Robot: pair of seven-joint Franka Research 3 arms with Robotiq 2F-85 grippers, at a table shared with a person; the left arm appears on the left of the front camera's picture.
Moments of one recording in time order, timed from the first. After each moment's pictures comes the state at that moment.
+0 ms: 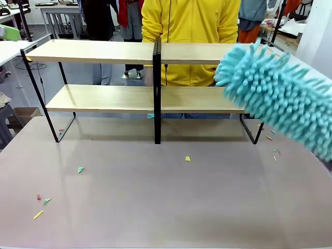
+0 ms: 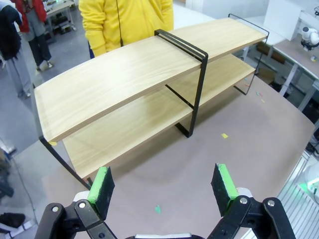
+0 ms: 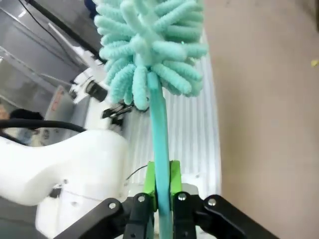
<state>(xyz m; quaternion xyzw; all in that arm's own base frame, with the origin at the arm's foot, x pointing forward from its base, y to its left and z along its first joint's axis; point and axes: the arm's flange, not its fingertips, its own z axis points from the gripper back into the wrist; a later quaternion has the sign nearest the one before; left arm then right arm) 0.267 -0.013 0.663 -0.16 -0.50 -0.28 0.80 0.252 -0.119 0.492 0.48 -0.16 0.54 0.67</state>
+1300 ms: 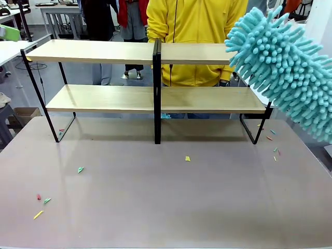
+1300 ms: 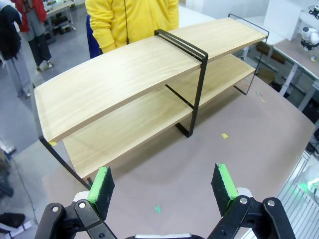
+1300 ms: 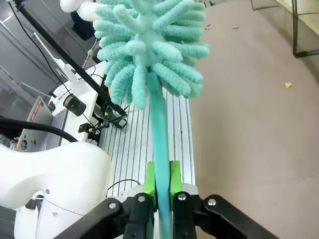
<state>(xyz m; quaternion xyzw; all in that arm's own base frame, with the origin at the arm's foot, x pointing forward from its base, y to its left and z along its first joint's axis) 0.267 -0.013 0.663 -0.16 -0.50 -0.28 0.80 0.256 -0.121 0.495 0.46 -0.22 0.54 0.67</state>
